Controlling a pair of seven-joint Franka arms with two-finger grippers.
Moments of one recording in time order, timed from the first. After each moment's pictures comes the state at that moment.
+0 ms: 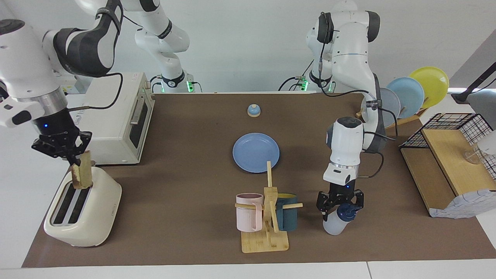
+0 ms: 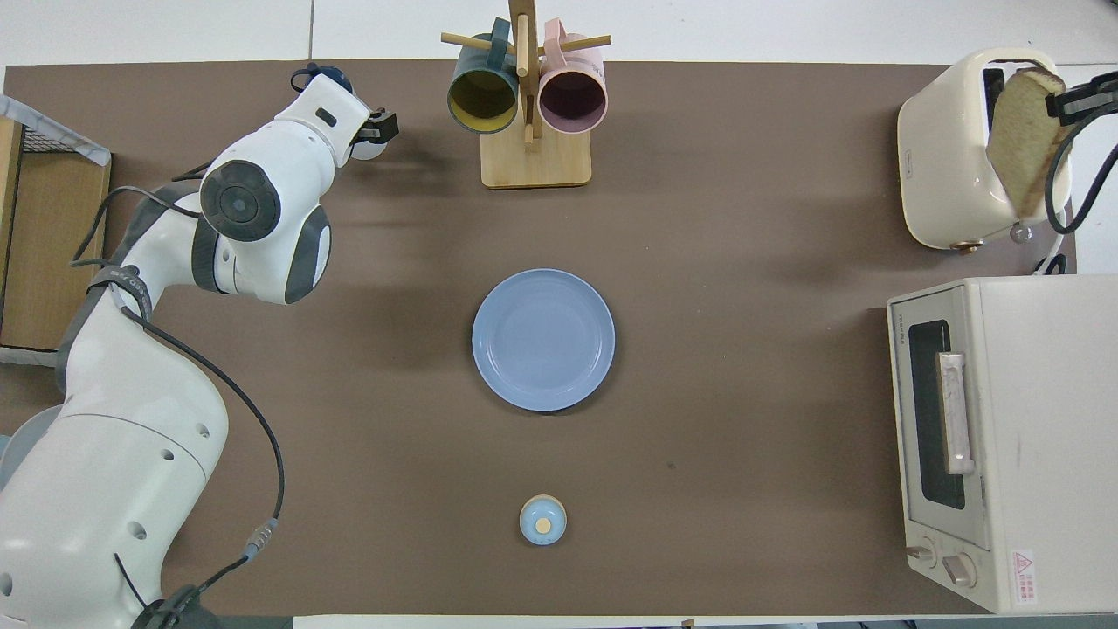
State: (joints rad) left arm -0.43 0.62 0.20 -1.68 0.08 2.94 -0.34; right arm -0.10 0.27 -0.01 -1.36 0.03 1.91 -0.42
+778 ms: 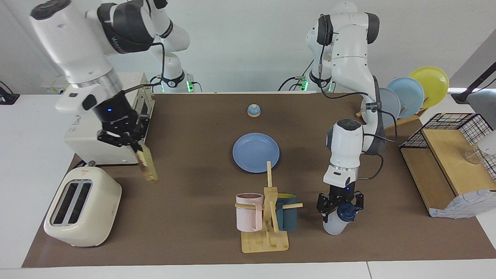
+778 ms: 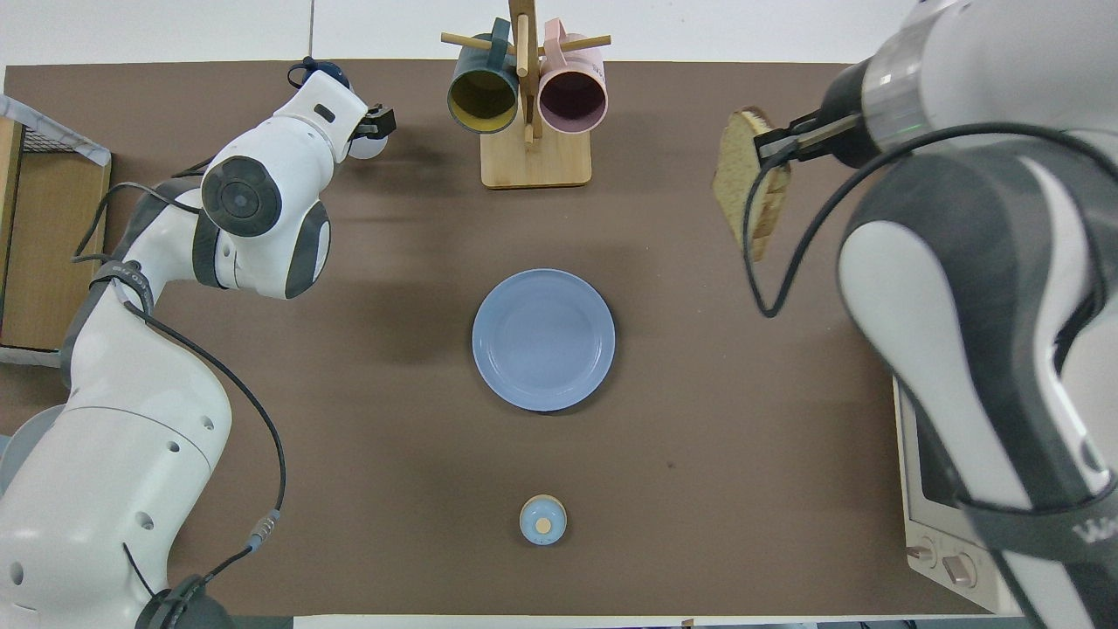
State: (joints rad) left arm -0.42 0.64 0.21 -1.65 0.08 2.94 -0.35; right arm 0.26 0.21 0.03 -1.44 0.14 1.90 -0.02
